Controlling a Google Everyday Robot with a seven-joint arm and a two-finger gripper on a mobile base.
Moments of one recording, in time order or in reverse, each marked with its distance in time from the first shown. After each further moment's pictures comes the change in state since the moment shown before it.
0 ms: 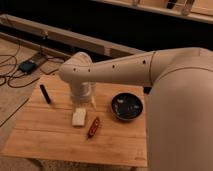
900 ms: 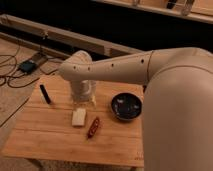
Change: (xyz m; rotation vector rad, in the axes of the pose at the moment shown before) arm -0.016 0.003 0.003 0.020 0.025 0.023
